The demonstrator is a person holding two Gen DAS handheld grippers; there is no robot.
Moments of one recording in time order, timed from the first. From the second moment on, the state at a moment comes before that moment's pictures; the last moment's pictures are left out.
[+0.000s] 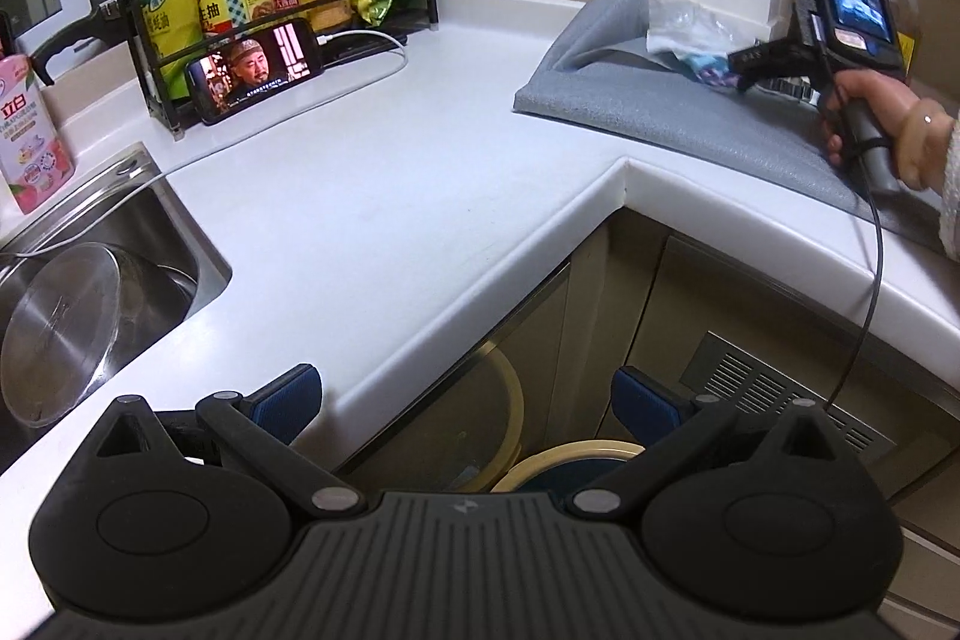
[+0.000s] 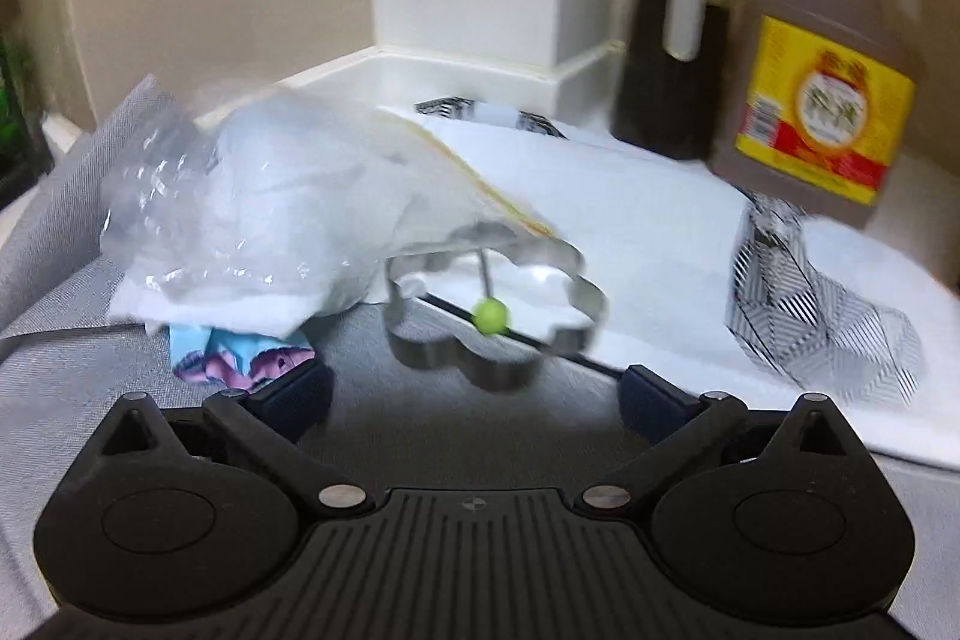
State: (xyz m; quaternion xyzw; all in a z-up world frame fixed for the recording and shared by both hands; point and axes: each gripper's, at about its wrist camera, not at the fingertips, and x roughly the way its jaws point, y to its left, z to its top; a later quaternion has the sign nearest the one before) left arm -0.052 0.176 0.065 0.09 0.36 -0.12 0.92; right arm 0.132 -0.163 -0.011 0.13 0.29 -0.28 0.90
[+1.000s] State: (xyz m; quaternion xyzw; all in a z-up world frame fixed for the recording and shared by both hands) left arm -0.028 0.132 0.083 0.10 0.36 -0.14 0.92; right arm 0.100 -0.181 -0.003 0.19 0.25 -0.25 0.92
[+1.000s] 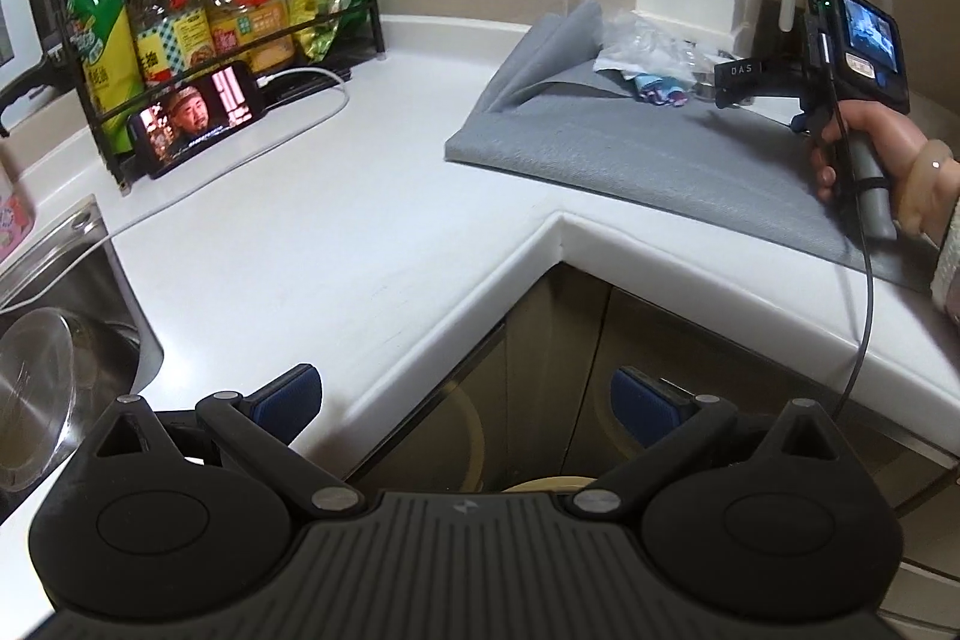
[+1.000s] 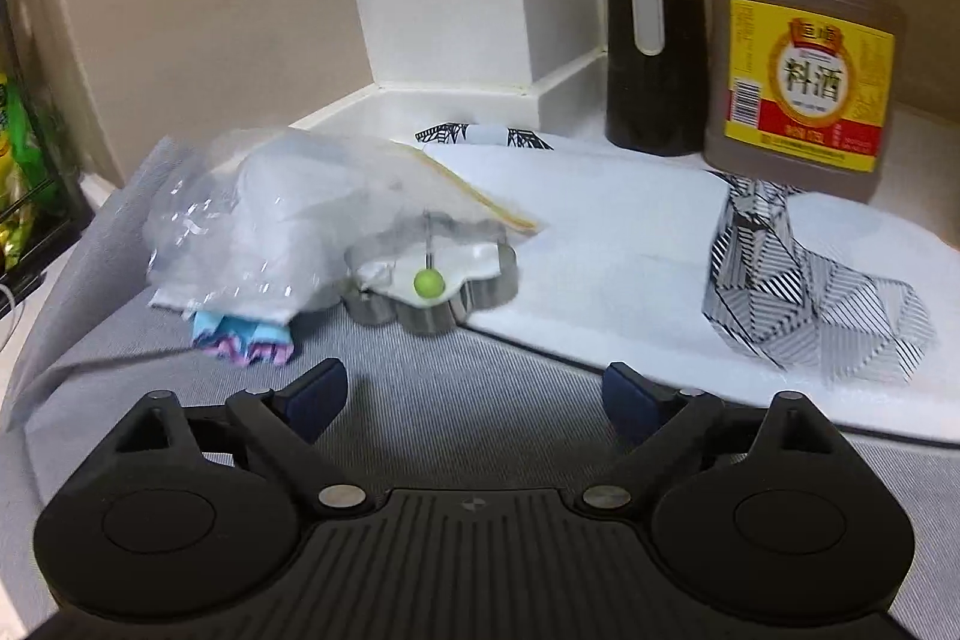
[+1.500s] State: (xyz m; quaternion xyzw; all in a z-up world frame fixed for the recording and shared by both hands) left arm -0.014 0.133 0.077 0.11 0.37 -0.12 0.91; right arm 0.169 -0.184 -0.005 0.14 0.26 -0.28 0.91
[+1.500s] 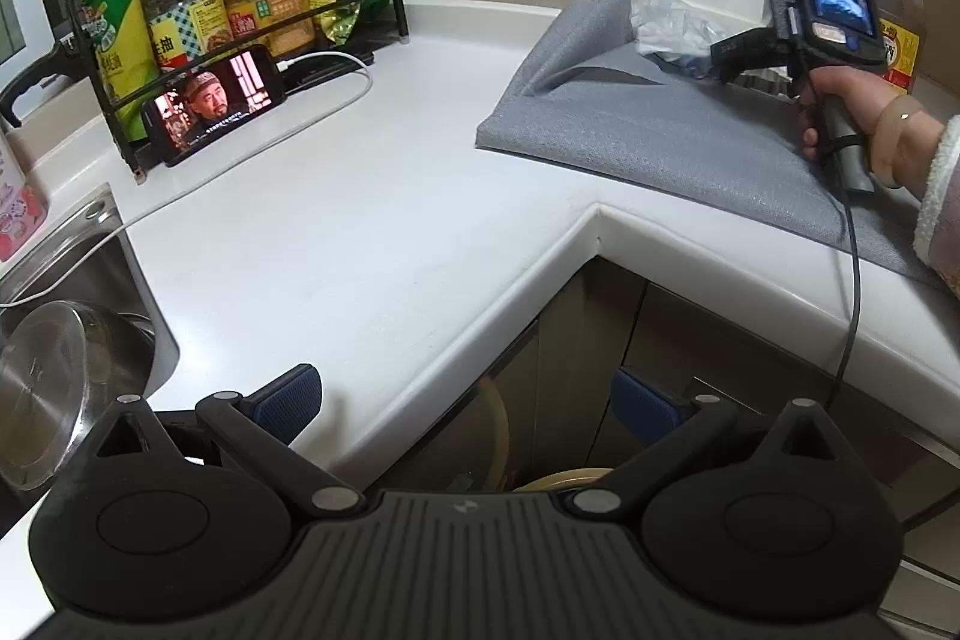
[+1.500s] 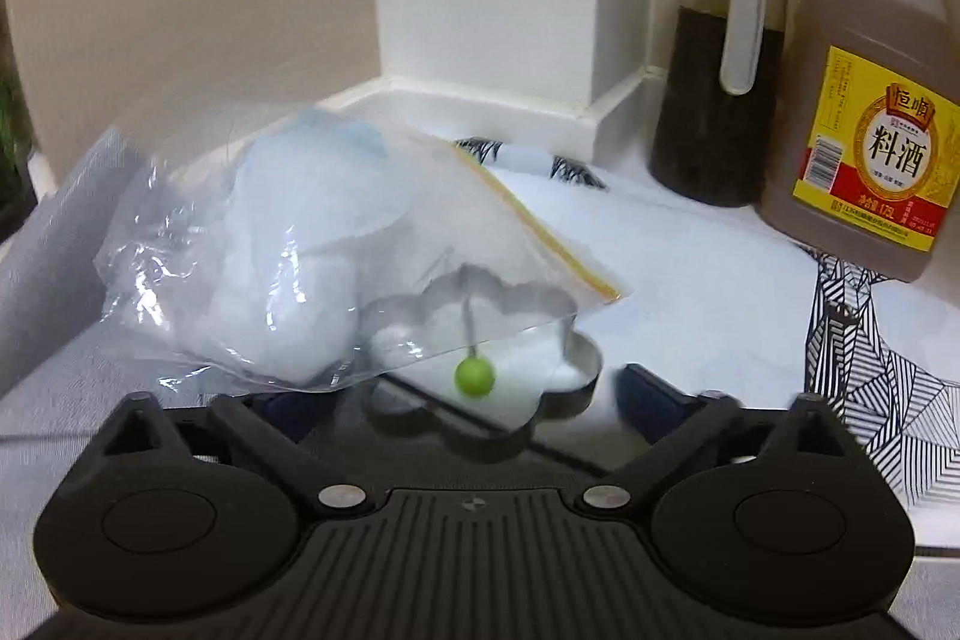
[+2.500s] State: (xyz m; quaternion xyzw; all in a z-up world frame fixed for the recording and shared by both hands) left arm 0.185 -0.165 0.087 -0.04 0.46 -0.35 0.82; right arm -0.004 -0.226 -0.029 0.15 0.27 -0.33 0.89
